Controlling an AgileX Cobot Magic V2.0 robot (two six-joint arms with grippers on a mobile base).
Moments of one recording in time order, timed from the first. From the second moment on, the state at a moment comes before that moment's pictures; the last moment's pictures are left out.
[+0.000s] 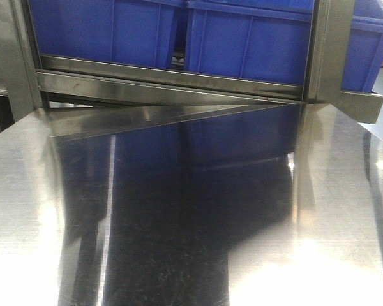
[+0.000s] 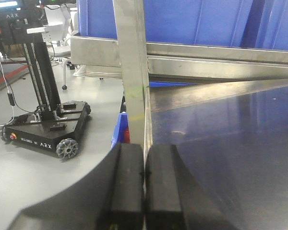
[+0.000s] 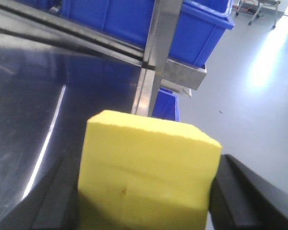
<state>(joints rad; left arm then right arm) -0.03 -0.01 0.00 0.23 0.13 -0.20 0.19 0.12 -0.55 -0.14 0.78 -0.05</state>
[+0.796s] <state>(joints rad) -0.03 -0.01 0.00 0.23 0.13 -0.20 0.20 0.12 -0.55 -0.14 0.83 -0.06</state>
